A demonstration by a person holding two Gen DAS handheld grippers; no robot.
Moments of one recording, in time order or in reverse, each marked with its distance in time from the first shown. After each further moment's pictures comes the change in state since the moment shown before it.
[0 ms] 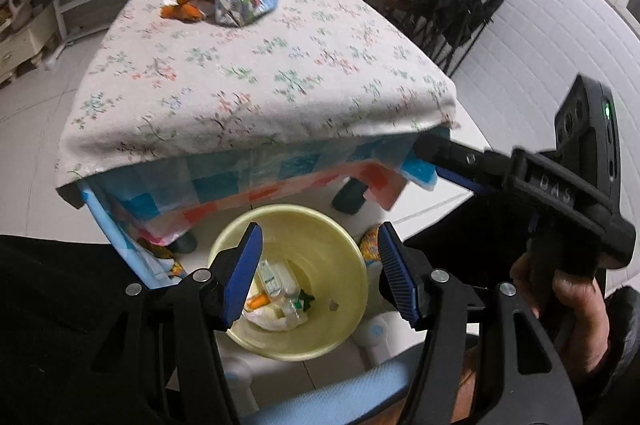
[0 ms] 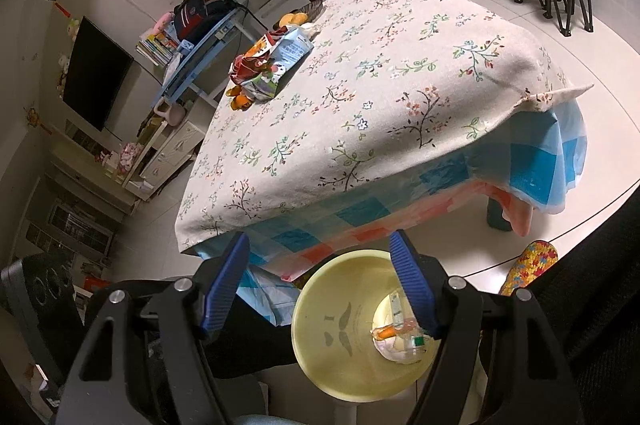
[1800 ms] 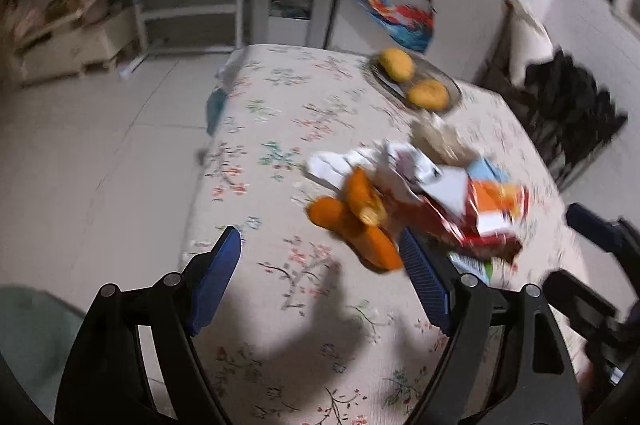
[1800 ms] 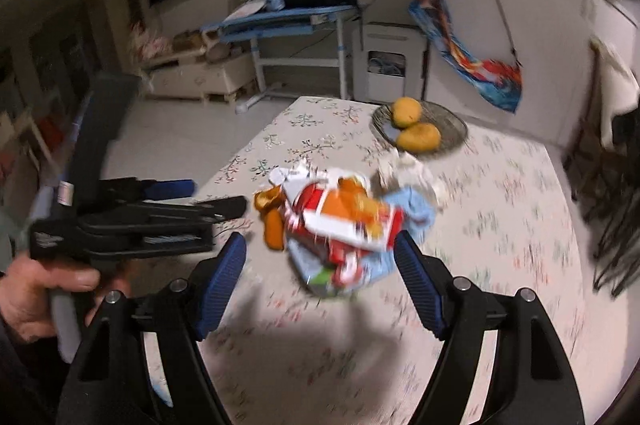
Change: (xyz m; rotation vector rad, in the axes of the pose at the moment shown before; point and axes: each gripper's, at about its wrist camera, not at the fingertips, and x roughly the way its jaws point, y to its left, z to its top) left arm 0.097 0.187 0.249 -0.248 -0.145 0.262; right arm 0.163 0.148 0.187 -0.734 0.012 -0.080
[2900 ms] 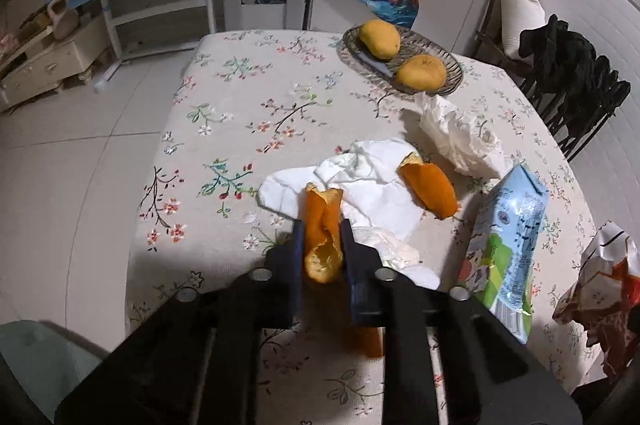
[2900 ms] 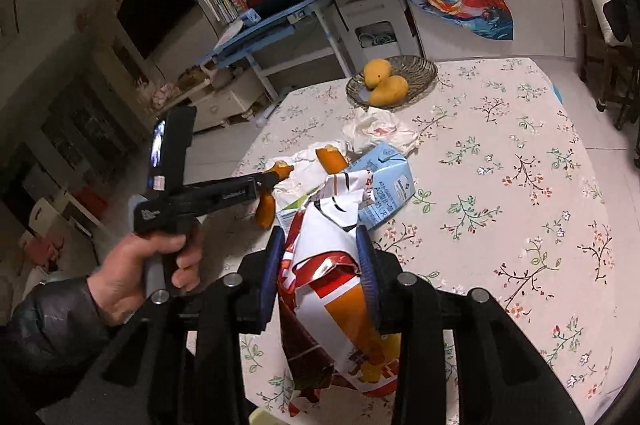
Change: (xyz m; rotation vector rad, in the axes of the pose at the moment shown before) left arm 0.068 -0.036 0.020 0.132 0.060 -0.016; right arm -0.055 -0.064 -0.047 0.324 -0.012 0.194
